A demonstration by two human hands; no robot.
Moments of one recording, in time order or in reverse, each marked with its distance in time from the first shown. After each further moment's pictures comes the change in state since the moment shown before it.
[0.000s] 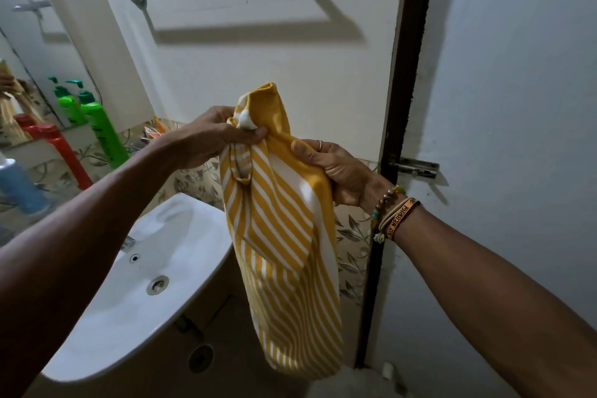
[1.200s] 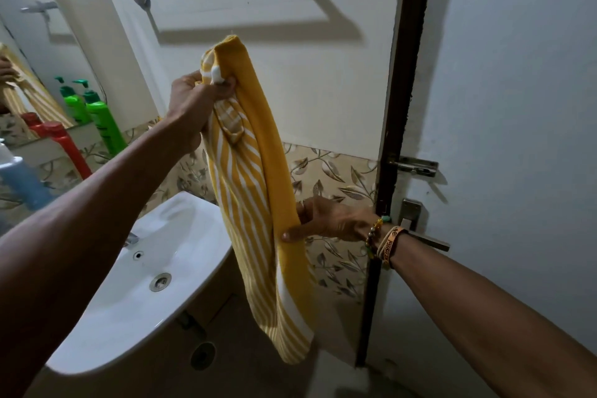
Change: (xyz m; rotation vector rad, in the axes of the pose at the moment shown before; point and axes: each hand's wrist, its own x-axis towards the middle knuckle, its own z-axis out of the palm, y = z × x) left_hand 0.007 0.018 -0.005 -0.194 0.678 0.095; right_hand -0.017 0.060 -0.013 -0.734 -0.160 0.275
